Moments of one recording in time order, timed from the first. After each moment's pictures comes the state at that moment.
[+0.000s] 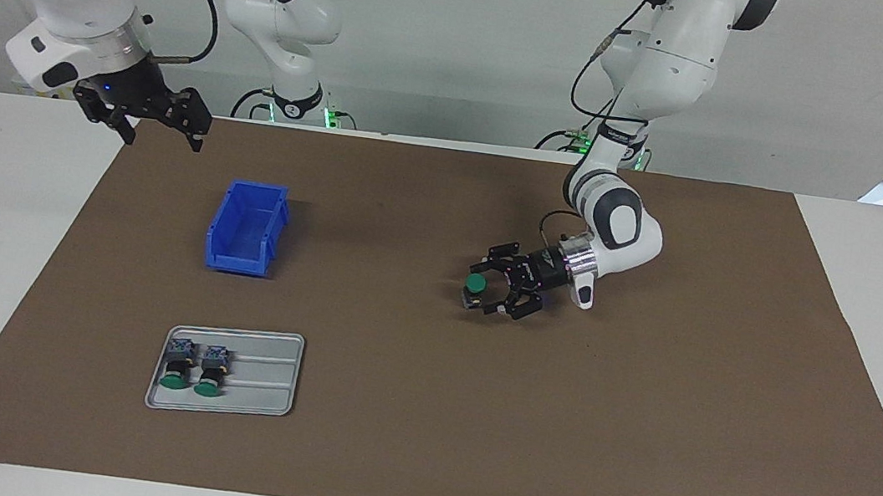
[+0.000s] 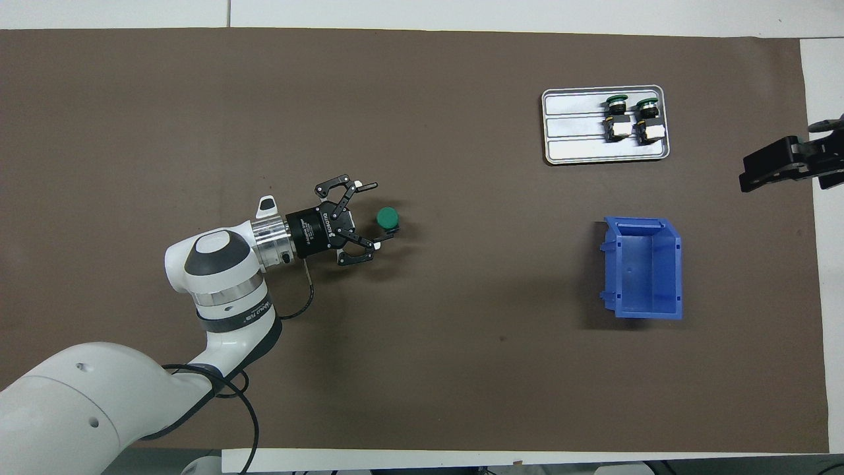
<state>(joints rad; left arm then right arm) -0.44 0.31 -0.02 -2.23 -2.02 2.17 -0.42 -0.07 0.06 0.05 -1.48 -0.03 1.42 -0.02</state>
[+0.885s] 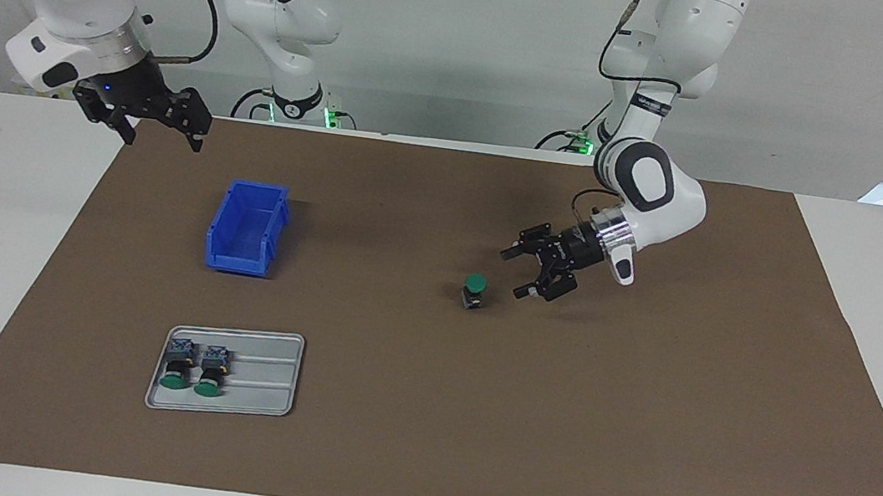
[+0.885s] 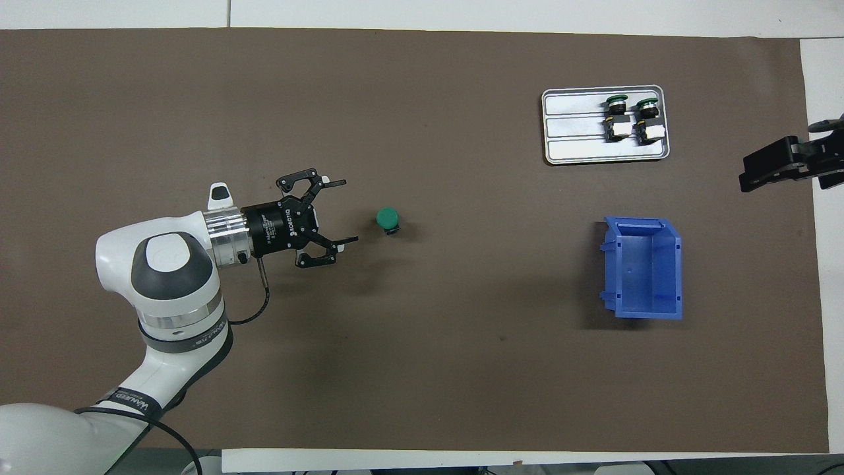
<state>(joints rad) -0.39 0.08 -0.02 -2.29 -1.61 2.32 -0.62 -0.07 0.06 0.05 -1.48 -0.03 1.42 -0.02</state>
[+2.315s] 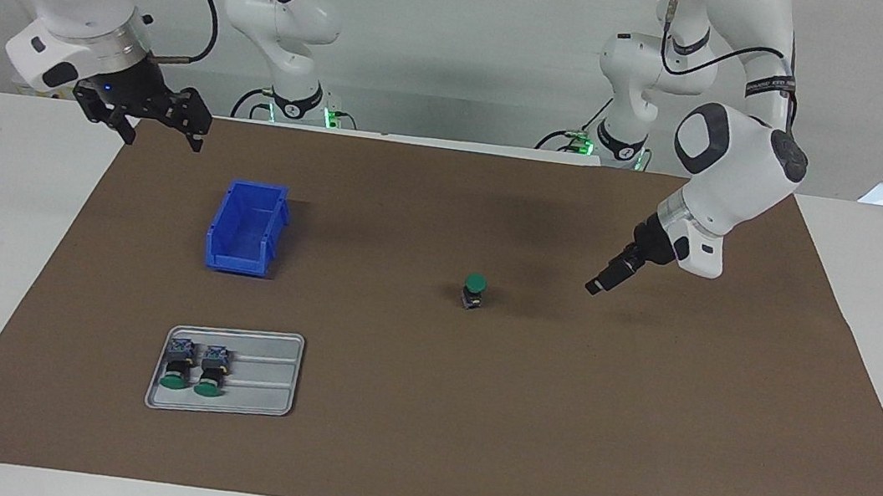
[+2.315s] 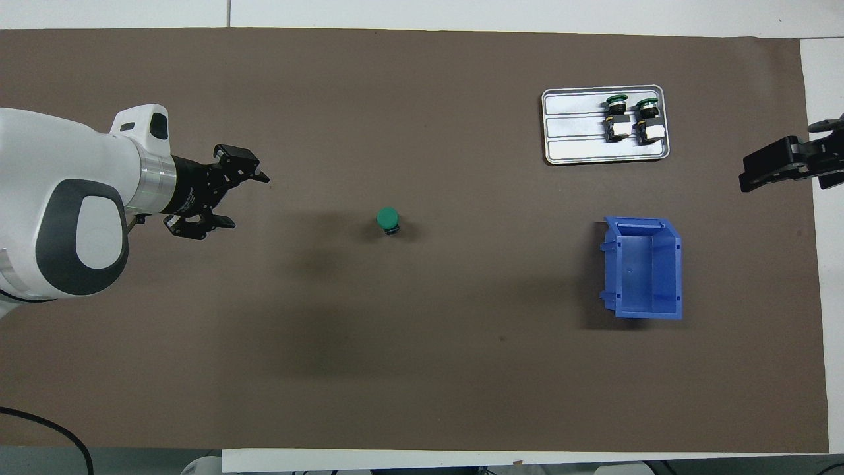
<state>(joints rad) -0.26 0.02 -0.02 -2.06 -0.39 2.14 -0.76 -0.07 0.06 0.05 -1.48 -0.03 1.42 -0.02</state>
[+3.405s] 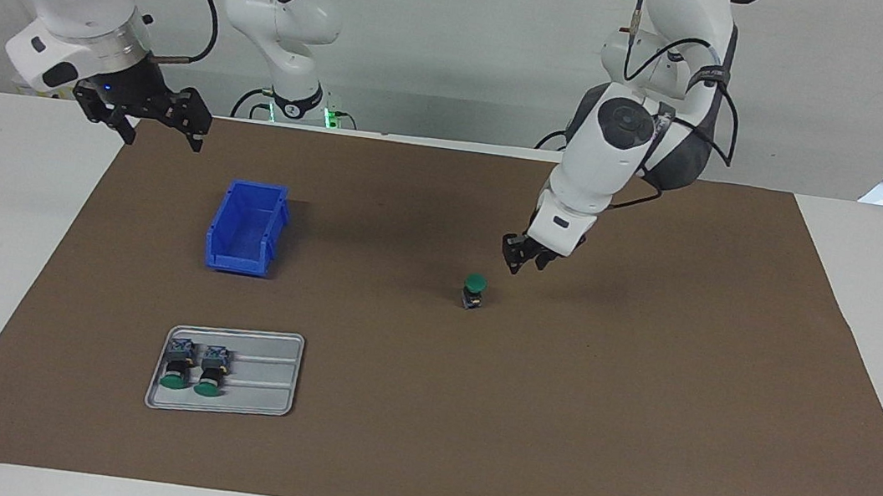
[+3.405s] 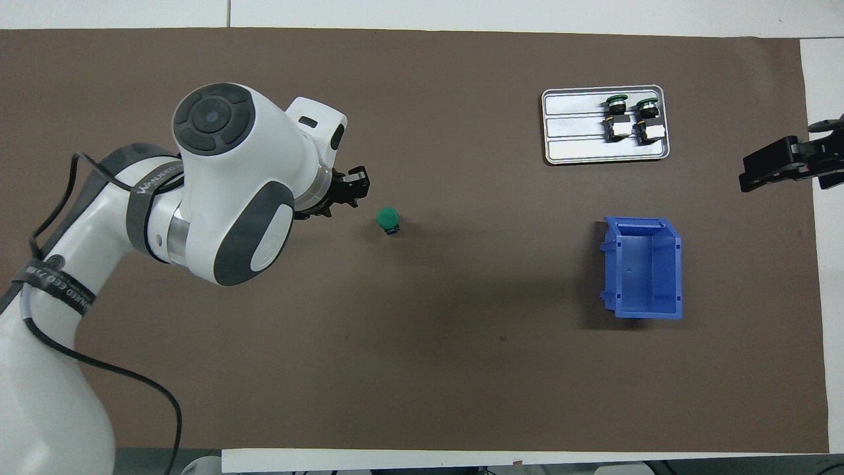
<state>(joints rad) -0.57 0.25 -0.04 -1.74 -0.14 1.99 -0.76 -0.07 0.06 0.05 -1.48 -0.03 1.42 -0.02</state>
